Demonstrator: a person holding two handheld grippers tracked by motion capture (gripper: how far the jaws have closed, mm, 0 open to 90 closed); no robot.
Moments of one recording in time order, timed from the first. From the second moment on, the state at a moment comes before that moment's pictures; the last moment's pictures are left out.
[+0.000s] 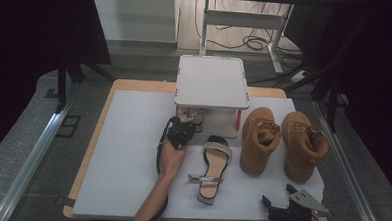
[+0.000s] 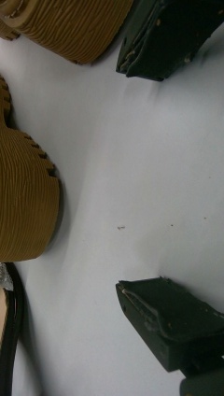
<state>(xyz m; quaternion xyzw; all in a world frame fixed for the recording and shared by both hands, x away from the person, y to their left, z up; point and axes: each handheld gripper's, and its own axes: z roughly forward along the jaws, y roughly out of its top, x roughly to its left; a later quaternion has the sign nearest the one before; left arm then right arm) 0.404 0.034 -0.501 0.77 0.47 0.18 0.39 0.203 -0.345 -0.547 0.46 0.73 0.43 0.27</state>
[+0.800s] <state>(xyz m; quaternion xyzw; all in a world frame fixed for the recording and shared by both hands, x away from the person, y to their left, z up) 0.390 0.045 -0.494 0.77 0.47 0.17 0.39 0.203 -0.345 -0.547 0.46 0.73 0.43 0.27</state>
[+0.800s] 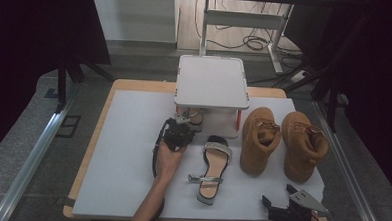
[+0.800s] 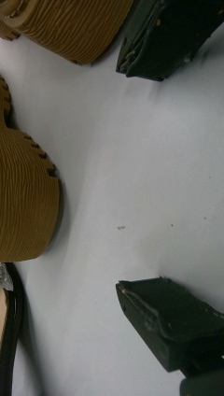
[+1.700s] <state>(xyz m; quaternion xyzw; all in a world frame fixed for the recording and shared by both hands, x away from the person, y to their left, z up) 0.345 0.079 -0.493 0.78 0.45 0.13 0.41 0.204 -0.345 -0.547 0.46 0.73 0.43 0.27</state>
